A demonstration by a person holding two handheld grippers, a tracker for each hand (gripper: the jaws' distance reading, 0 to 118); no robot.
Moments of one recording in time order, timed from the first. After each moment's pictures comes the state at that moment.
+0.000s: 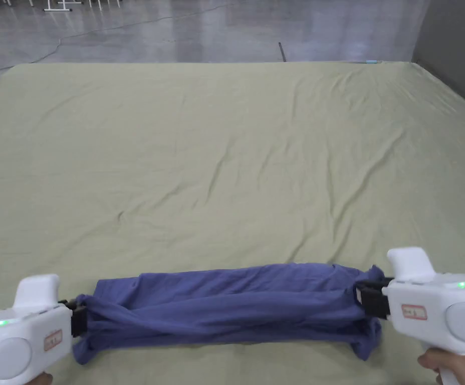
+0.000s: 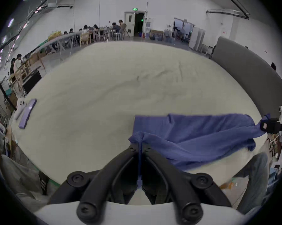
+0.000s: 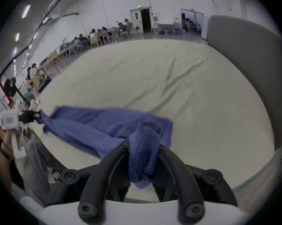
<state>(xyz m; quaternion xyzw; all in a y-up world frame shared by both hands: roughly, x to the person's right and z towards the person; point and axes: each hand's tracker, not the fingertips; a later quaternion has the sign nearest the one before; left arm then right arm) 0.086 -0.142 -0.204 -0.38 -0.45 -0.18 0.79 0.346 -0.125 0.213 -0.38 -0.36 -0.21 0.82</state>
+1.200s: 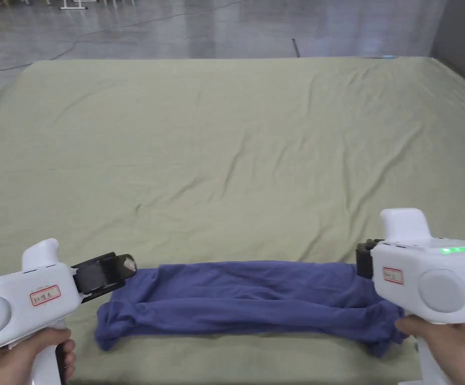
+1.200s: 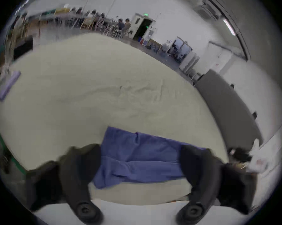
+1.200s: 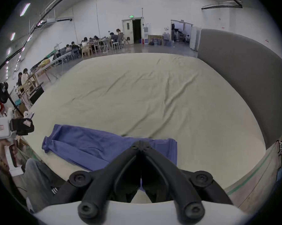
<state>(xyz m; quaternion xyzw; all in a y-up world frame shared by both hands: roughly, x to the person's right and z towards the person) 0.068 -0.096 -0.244 -0.45 -0.51 0.06 0.73 0.337 -0.078 0.161 -0.32 -0.42 -0.18 0.83</state>
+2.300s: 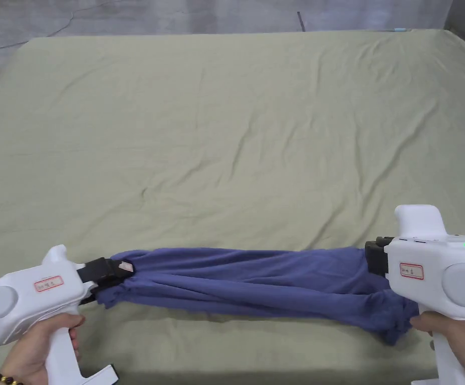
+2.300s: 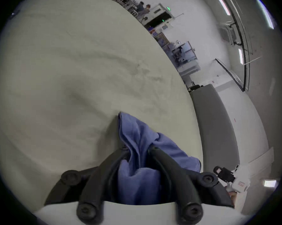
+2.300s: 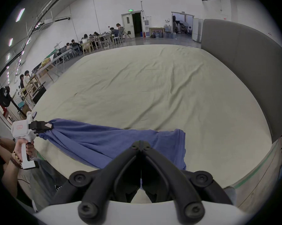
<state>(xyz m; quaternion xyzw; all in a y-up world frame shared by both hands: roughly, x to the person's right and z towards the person) 0.079 -0.171 -0.314 -0.54 -0.50 0.15 0.66 0.333 -0.092 0.151 -0.33 -0.40 -0.21 0.83</state>
